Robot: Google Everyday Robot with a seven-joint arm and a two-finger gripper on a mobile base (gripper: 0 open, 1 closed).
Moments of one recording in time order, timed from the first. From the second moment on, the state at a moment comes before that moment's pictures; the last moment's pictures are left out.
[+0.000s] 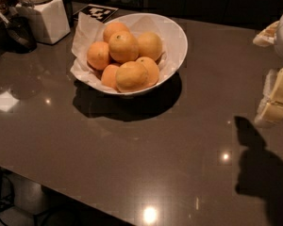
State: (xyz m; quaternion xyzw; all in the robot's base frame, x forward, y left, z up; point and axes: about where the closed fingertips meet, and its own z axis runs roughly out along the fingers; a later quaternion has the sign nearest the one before) arm 0.438 -0.217 0.976 -0.60 0.78 -0.03 0.16
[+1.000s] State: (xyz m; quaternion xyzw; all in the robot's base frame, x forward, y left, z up) arm 0.459 -0.159 1.003 -0.61 0.78 -0.01 0.13
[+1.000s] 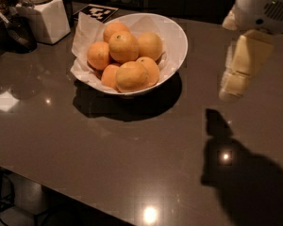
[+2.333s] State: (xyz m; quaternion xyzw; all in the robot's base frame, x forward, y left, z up) arm 0.494 -0.064 1.023 -0.67 0.72 0.02 0.18
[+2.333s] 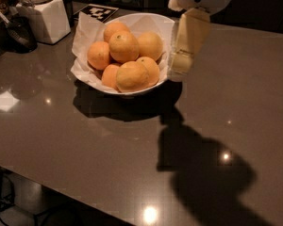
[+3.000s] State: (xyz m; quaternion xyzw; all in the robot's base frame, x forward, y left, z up) arm 0.501 -0.056 1.031 -0.66 0.72 0.02 0.21
